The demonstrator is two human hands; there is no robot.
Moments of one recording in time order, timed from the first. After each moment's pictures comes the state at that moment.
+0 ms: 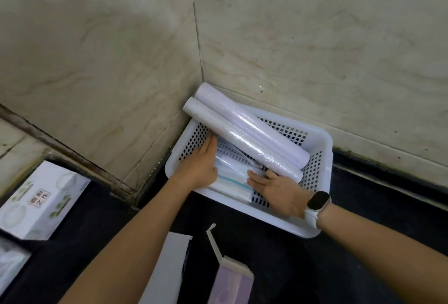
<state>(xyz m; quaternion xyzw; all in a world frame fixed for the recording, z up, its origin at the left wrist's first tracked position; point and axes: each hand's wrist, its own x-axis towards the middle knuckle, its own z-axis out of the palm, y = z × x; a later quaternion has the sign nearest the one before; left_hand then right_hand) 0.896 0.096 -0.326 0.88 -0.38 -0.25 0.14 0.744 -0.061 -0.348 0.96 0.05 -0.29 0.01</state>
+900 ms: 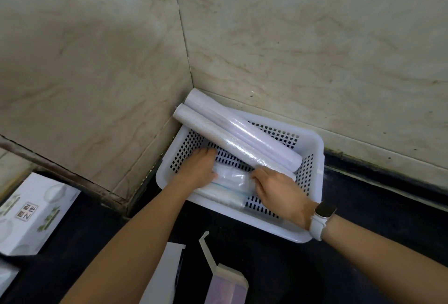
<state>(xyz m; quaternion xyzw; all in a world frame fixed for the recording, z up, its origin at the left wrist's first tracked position) 0.907 0.073 -0.349 0.88 -0.40 -0.24 0.06 0.735 -0.054 -0.320 0.97 -0.09 -0.03 -0.20</state>
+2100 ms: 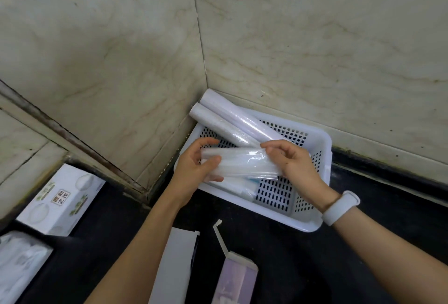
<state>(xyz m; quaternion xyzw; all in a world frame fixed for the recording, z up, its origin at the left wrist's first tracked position) 0.862 0.131 -0.280 0.65 -0.17 -0.32 0.67 0.743 -0.048 -0.271 0.70 -0.23 0.13 -0.67</state>
